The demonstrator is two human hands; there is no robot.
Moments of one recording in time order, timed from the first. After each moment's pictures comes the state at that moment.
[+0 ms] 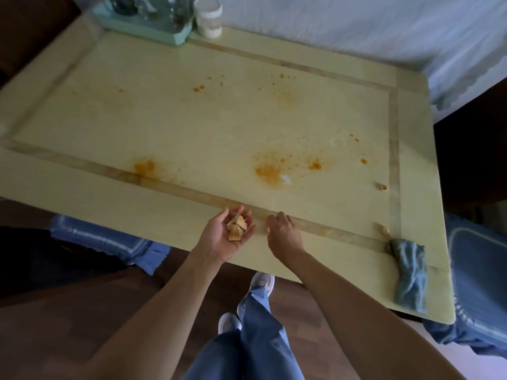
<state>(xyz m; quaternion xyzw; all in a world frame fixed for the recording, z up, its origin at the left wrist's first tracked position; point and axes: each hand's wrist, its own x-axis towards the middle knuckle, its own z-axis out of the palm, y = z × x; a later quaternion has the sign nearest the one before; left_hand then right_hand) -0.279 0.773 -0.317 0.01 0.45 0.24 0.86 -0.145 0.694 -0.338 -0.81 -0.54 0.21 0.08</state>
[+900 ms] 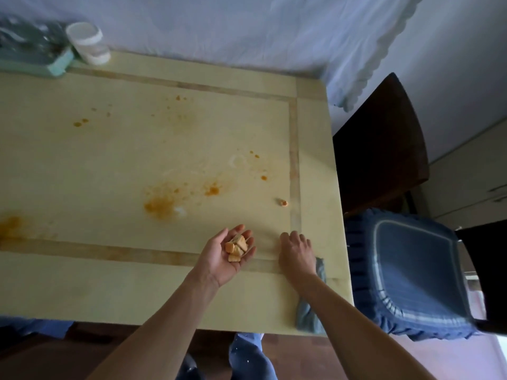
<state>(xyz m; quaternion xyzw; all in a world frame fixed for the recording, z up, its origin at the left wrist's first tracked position) -0.042 0.694 -0.315 0.04 0.45 0.14 0.88 0.094 0.579 -0.335 -0.89 -0.43 0.15 0.02</state>
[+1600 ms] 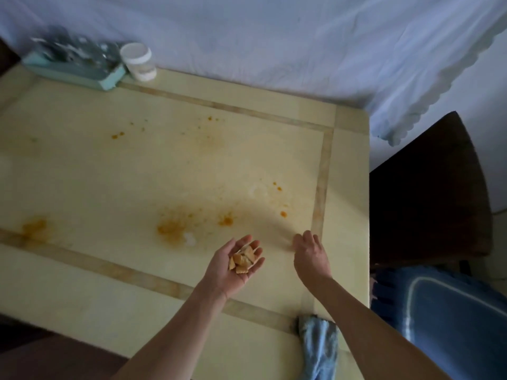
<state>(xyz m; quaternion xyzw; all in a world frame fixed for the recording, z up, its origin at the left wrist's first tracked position) 0.003 0.738 -0.317 0.00 0.45 0.22 0.86 0.173 0.659 -0.340 -0.84 -0.51 0.15 0.07</state>
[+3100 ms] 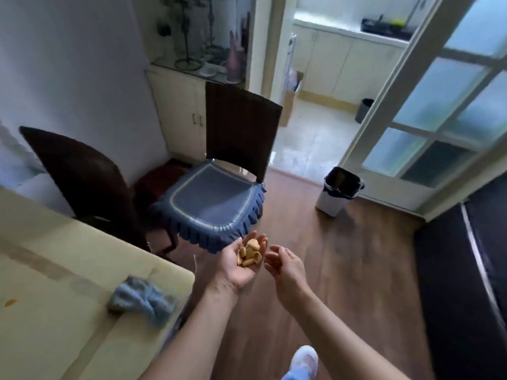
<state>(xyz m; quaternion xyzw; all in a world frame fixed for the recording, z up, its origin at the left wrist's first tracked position) 0.036 0.330 -0.213 0.20 0.30 -0.38 0.85 -0.025 0.238 -0.218 -0.47 0.40 -0.07 0.78</state>
